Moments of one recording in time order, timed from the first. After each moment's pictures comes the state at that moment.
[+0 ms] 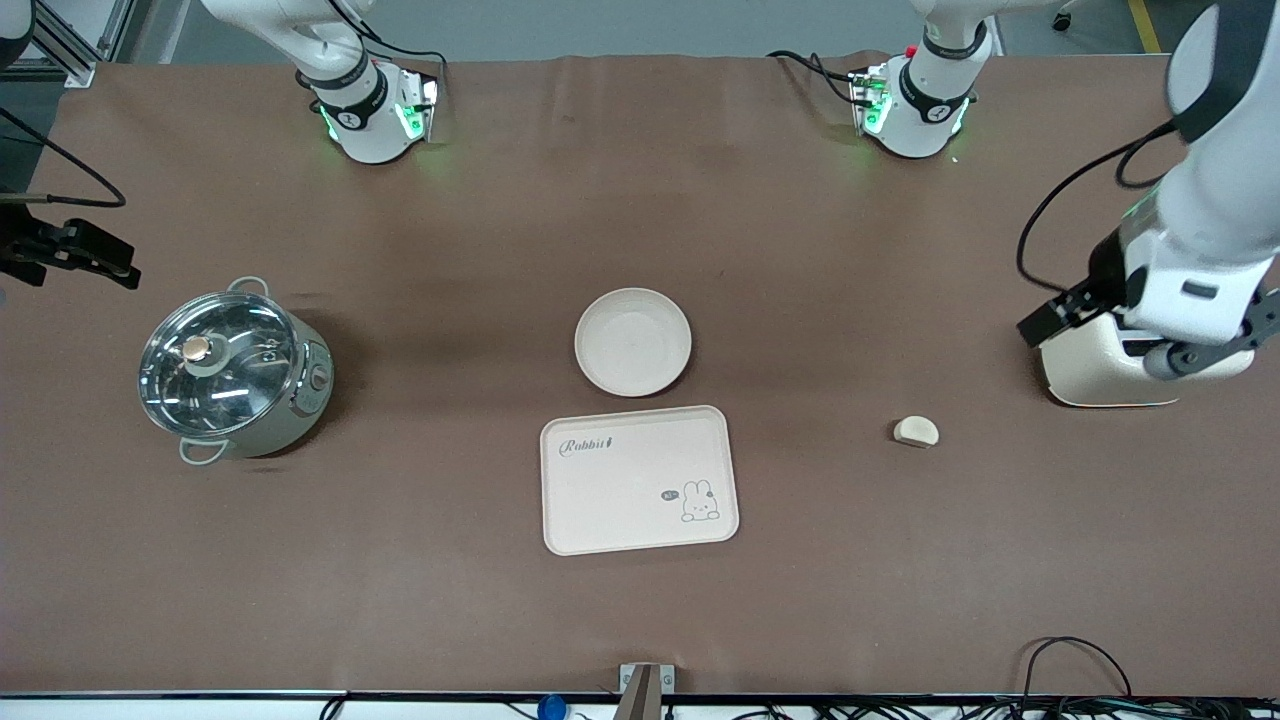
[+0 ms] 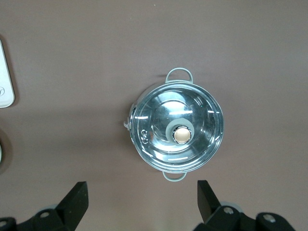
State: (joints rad) left arm 0.15 0.15 -0.37 -1.42 0.12 1.51 -0.58; right arm 0.07 0.05 -0.10 -1.48 -0.06 1.50 -0.02
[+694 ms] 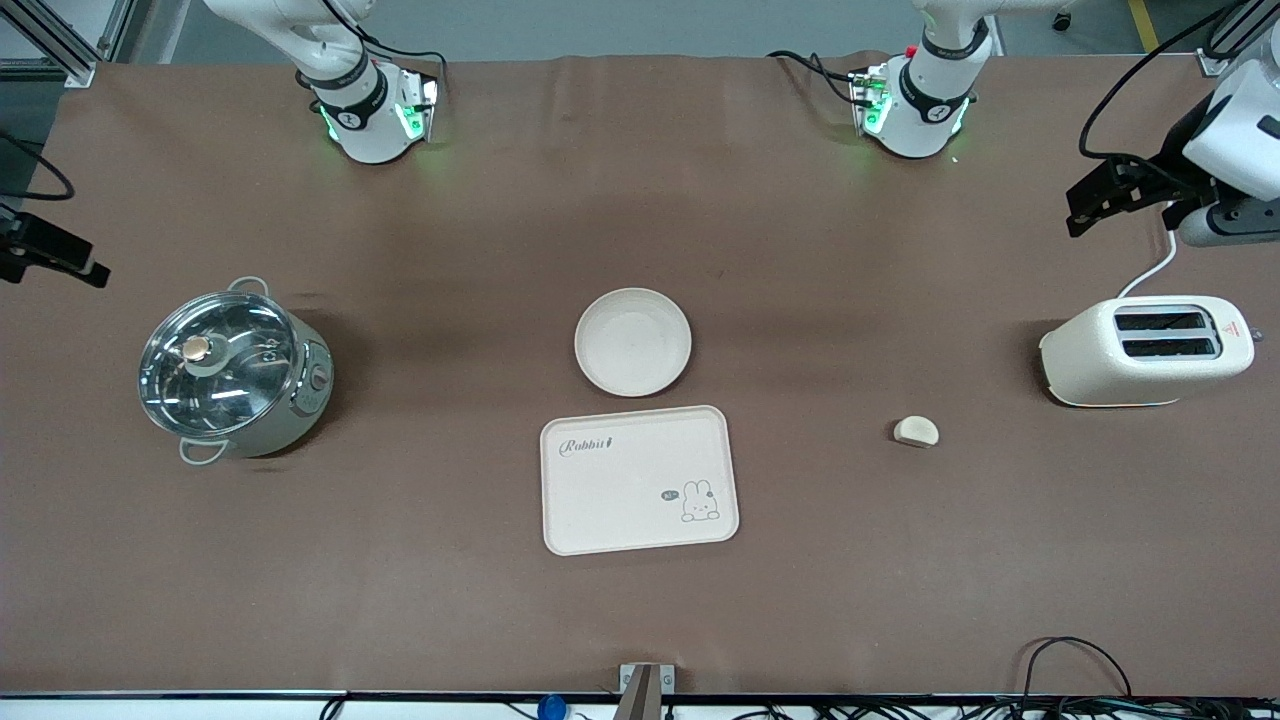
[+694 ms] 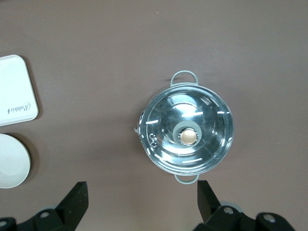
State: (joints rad) left arm 0.02 -0.07 -0.14 -1.57 0.03 1.46 -0.13; right arm -0.02 0.05 -0.11 -1.45 0.06 1.50 -0.03
